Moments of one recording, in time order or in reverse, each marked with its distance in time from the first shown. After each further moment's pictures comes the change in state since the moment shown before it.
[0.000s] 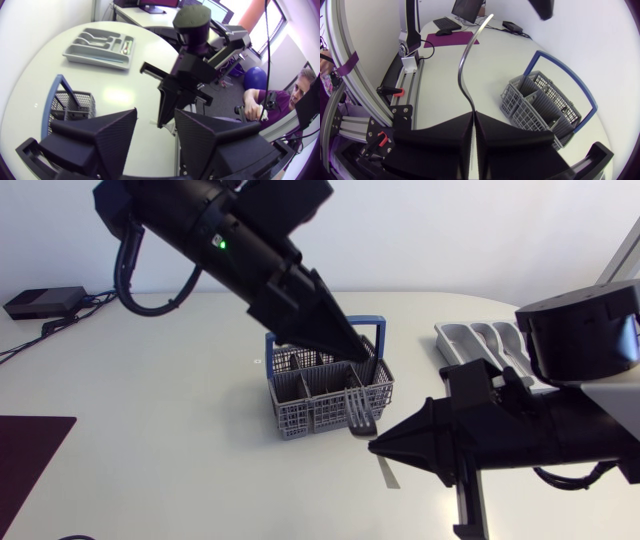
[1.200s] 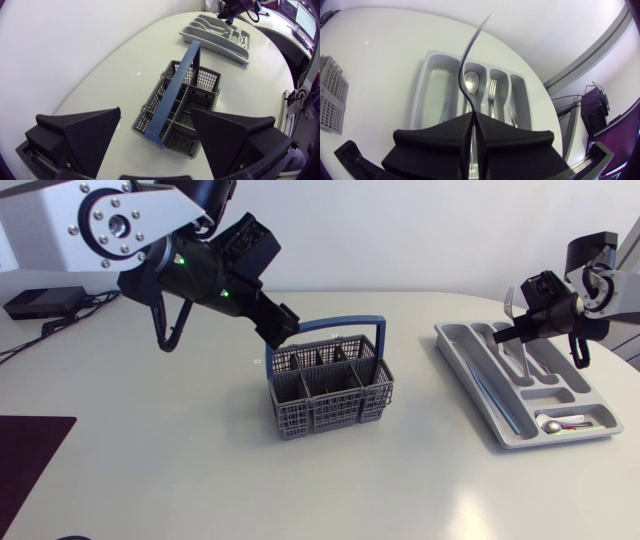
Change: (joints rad) left arm 0.100 -0.112 -0.381 0.580 -0.732 -0.187; right arm -0.798 0.839 0.533 0.287 0.629 0.083
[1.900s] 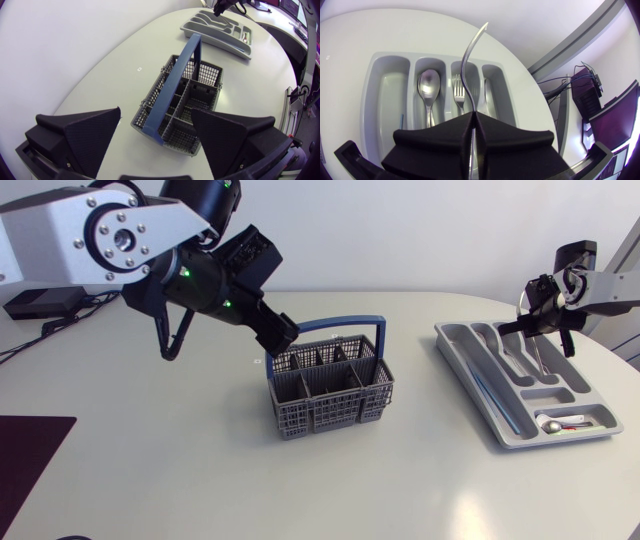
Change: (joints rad) left arm -0.014 -0.006 -0.033 0.013 -0.033 0.000; right arm -0.063 0.285 0.282 -0.014 0.142 0.063
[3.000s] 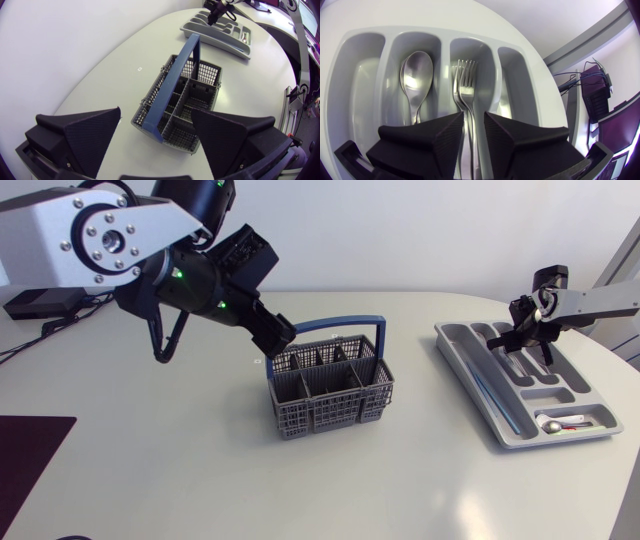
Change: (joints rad) left arm 0.000 -0.026 -0.020 0.000 0.000 0.000; right arm -0.021 0.267 0.204 -0.044 -0.007 -0.023
